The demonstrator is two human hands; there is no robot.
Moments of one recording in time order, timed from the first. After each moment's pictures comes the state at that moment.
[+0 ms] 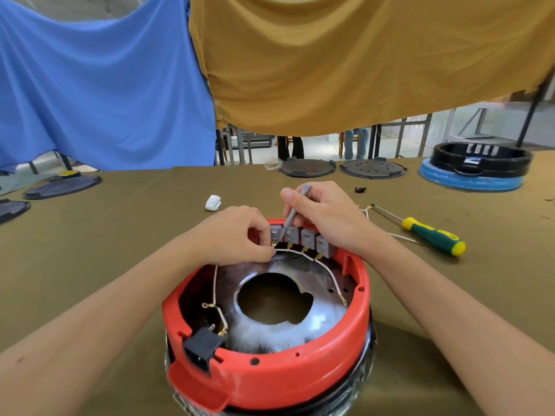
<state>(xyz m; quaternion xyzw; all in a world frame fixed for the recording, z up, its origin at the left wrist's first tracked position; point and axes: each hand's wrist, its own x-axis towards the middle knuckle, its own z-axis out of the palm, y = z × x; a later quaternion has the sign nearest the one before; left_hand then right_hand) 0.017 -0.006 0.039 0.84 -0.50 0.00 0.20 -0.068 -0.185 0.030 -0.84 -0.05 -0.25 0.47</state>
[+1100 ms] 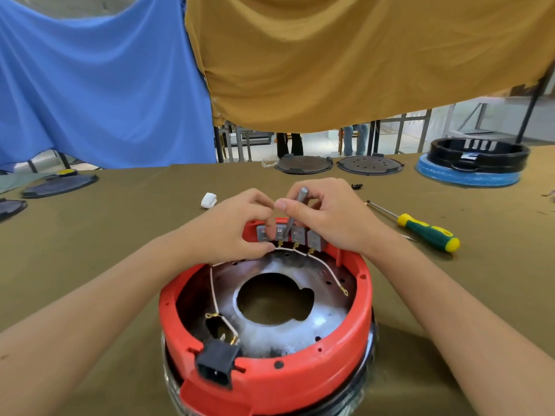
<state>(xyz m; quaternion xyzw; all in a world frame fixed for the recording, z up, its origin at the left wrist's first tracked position) 0.014 -0.007 0.040 0.80 -0.57 0.05 0.18 -0.089 -0.190 0.038 -0.88 -0.10 -0.29 0.35</state>
